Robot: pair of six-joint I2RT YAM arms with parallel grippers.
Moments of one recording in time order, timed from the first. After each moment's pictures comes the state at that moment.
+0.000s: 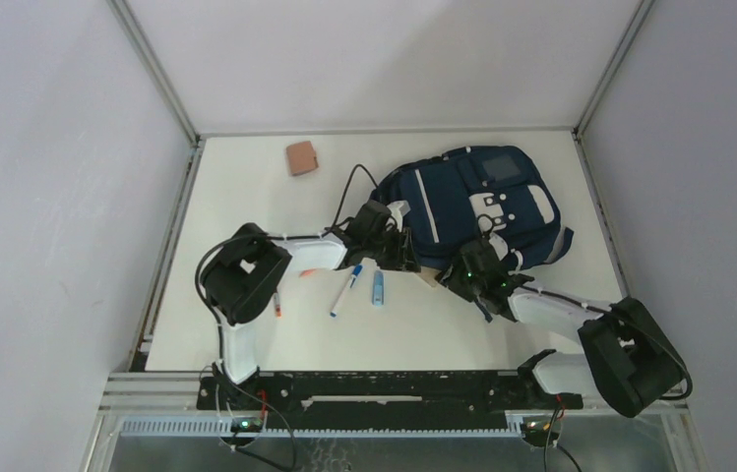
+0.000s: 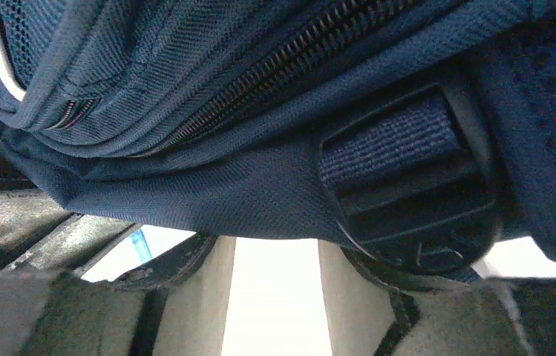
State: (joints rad) left arm -0.75 1.93 1.10 0.07 0.38 -0.61; right arm 0.53 1.26 0.44 -0.04 0.10 0.99
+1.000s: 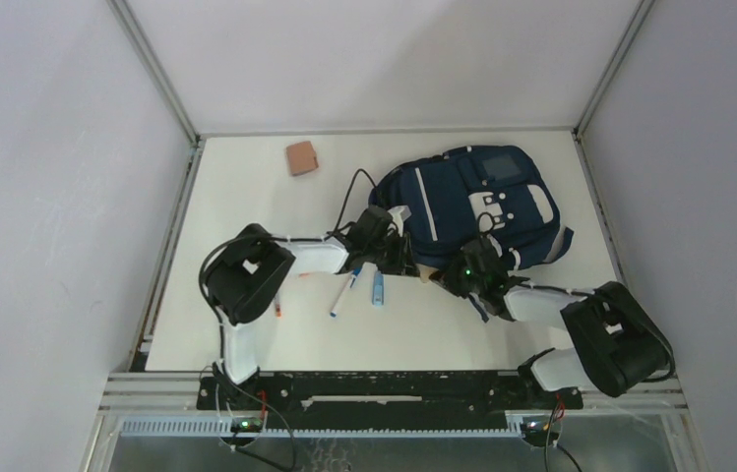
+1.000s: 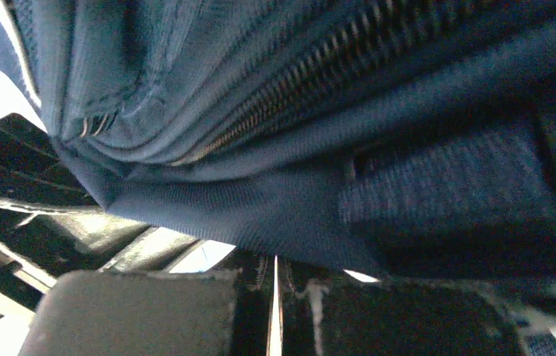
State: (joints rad) left arm -0.76 1.96 1.09 0.11 0.38 -0.63; right arm 0.48 1.39 0.40 0.23 -0.06 1.10
